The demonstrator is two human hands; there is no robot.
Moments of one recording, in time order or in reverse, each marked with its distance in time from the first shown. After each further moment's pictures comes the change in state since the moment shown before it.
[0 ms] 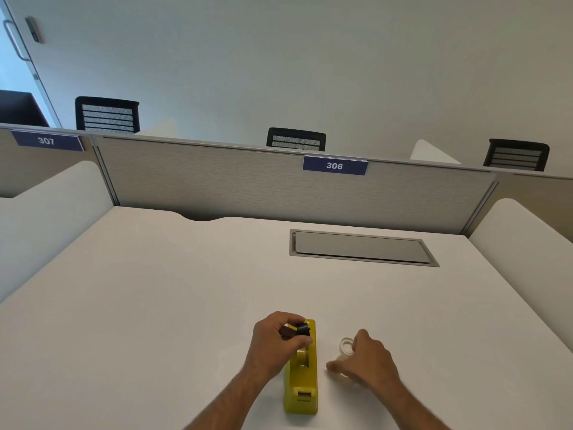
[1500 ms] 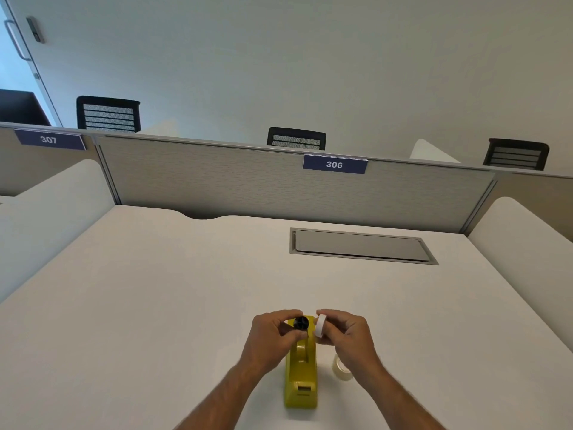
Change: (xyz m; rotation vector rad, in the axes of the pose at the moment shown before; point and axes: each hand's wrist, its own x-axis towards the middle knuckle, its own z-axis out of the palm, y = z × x) left_hand 0.000 0.000 -0.008 0.047 -0.022 0.072; right_hand -0.023 -0.039 -0.008 0.975 0.037 -0.381
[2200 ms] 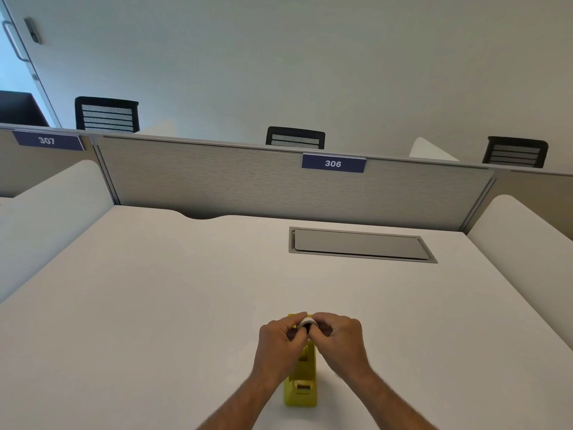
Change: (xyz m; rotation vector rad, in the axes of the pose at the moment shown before) left_hand -0.017 0.018 0.022 -0.065 0.091 -0.022; right_hand -0.006 -0.002 0.015 -0.434 0.017 -0.341
